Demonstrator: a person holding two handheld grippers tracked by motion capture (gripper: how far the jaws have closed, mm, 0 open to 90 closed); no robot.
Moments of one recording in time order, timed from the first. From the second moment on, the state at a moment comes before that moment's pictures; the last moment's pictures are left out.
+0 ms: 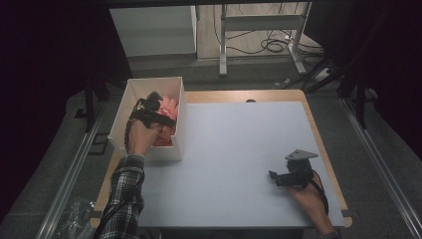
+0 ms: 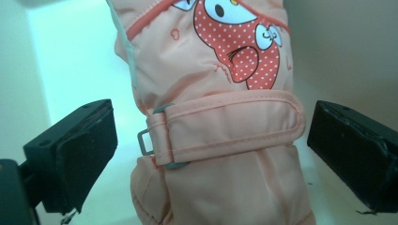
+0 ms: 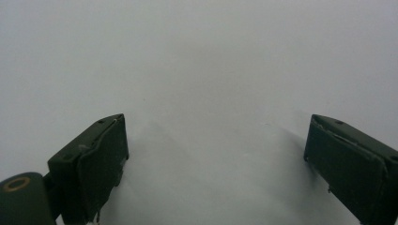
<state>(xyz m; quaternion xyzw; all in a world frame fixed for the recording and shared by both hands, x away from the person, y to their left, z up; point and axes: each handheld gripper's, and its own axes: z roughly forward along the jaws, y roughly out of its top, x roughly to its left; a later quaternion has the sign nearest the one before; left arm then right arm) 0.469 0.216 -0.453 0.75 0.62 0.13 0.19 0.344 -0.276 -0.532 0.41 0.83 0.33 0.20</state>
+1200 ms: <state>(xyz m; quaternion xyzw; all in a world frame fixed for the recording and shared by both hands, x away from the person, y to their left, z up) 0.416 0.208 -0.398 0.77 0.52 0.16 0.33 0.344 -0.276 -0.532 0.40 0.83 0.33 0.20</state>
